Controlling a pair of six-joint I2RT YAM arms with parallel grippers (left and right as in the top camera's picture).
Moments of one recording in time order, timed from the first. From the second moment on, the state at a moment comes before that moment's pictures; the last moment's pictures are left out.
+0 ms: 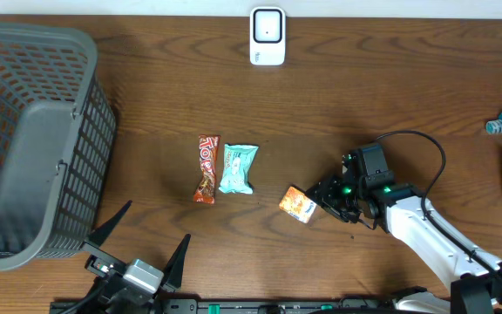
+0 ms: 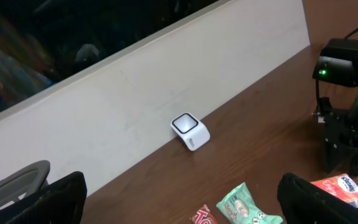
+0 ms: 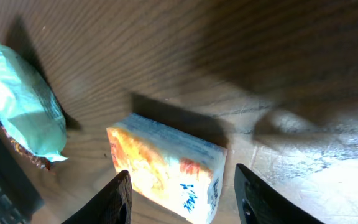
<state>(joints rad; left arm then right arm) -0.16 0.01 0.69 -0.68 0.36 0.41 0.29 1.40 0.61 -0.38 -0.42 0.86</state>
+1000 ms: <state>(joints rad) -0.16 0.01 0.69 -0.68 0.36 0.41 0.35 1.58 0.65 -0.29 -0.44 0.90</state>
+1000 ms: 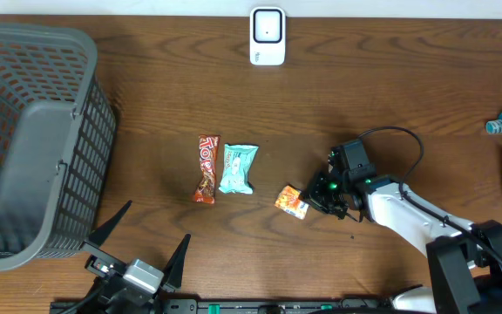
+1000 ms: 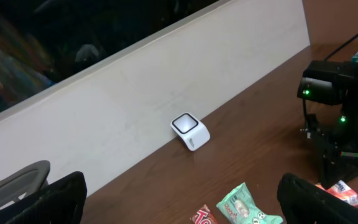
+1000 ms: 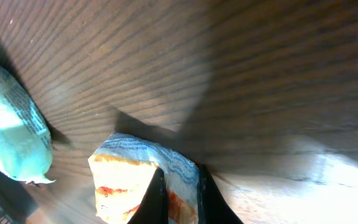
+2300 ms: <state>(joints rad) -0.16 0.01 0.69 -0.68 0.36 0.41 0.11 1.63 0.62 -0.64 -1.26 0.80</state>
